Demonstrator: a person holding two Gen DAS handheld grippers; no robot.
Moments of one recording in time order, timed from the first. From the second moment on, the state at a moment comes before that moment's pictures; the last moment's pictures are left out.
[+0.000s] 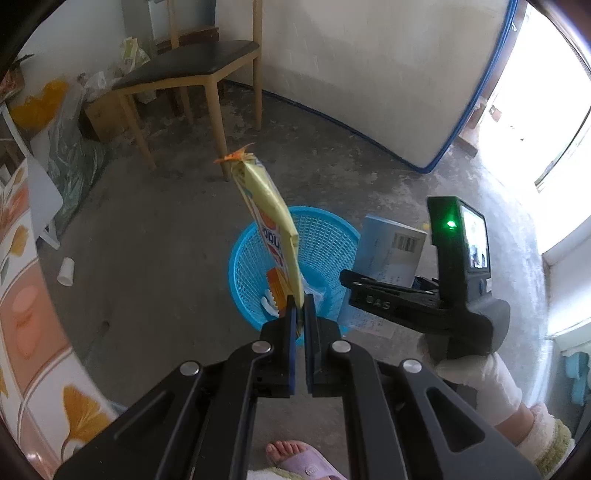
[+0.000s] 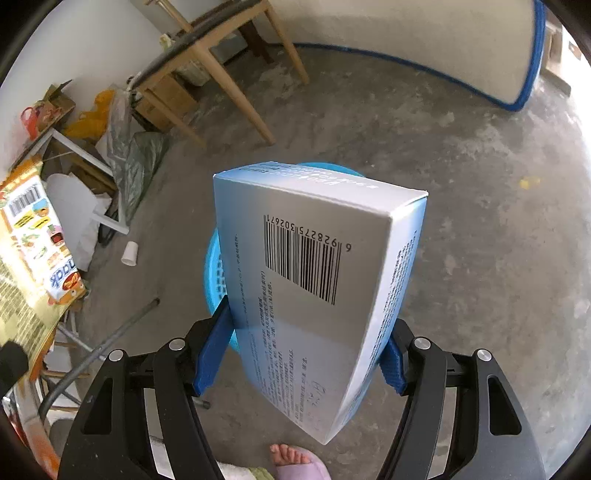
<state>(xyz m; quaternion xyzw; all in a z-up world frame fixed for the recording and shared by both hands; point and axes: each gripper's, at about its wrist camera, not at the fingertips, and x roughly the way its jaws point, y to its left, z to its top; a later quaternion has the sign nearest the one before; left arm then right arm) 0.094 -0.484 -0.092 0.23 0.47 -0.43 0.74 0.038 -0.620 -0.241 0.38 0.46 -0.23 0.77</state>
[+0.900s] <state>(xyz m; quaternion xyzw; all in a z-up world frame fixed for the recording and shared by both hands) 0.101 -0.489 -0.083 0.24 0.39 -0.39 0.80 0.020 -0.625 -0.209 0.37 0.43 -0.26 0.78</state>
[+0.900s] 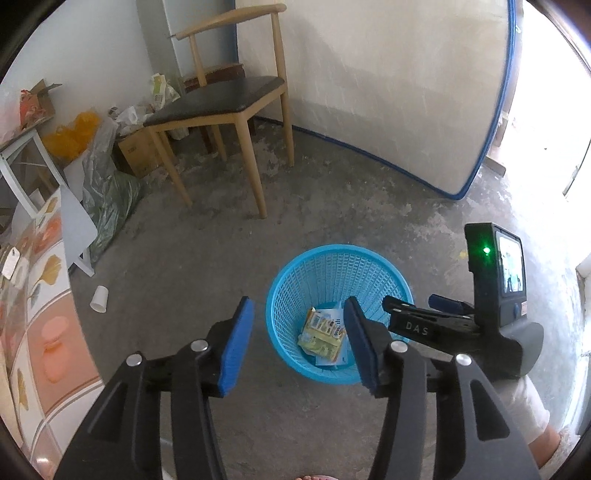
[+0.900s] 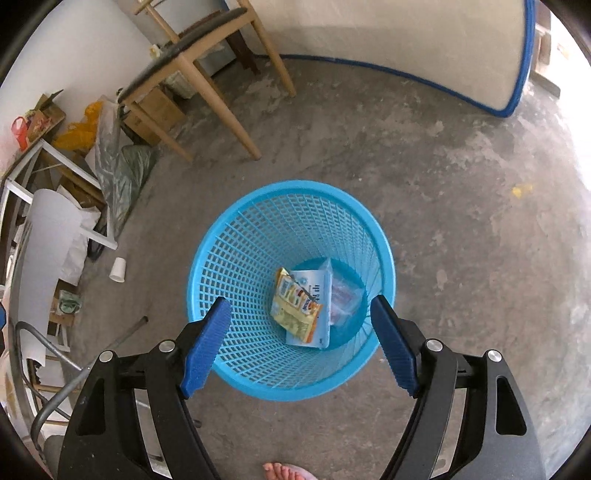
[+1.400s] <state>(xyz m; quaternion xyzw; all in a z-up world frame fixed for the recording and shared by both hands) 0.074 -0.399 -0.012 0.17 0.36 -0.41 0.82 -0.029 -0.570 -0.097 0.29 0.36 -0.27 0.84</state>
